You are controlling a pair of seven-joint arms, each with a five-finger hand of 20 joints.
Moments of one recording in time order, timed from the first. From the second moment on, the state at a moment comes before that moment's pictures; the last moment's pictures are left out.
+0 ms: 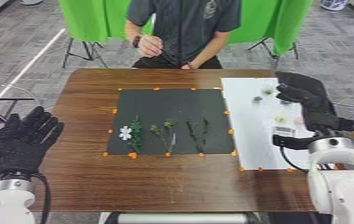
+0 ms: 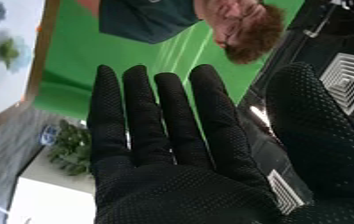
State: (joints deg) left arm 131.9 -54.0 -102.4 -126.0 4.6 18.9 23.2; right arm -110.7 -66.7 96.6 -124.5 -94.0 9.1 8.1
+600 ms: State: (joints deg) left arm 133.1 -53.6 -102.2 -126.4 0.2 17.9 27.9; right arm -115.2 -70.2 98.0 -126.7 -93.5 10.3 8.0
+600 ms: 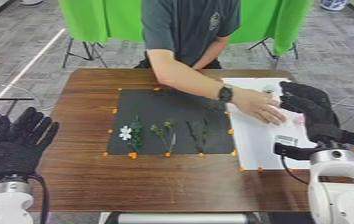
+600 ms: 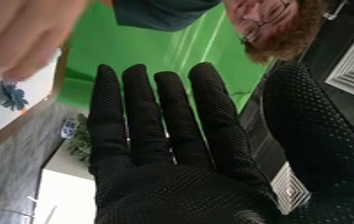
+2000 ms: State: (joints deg) left arm 132.2 -53.8 -101.3 -126.3 -0.7 17.9 27.1; right arm -113.0 -68.3 92.3 -124.3 -95.3 14.2 12.3
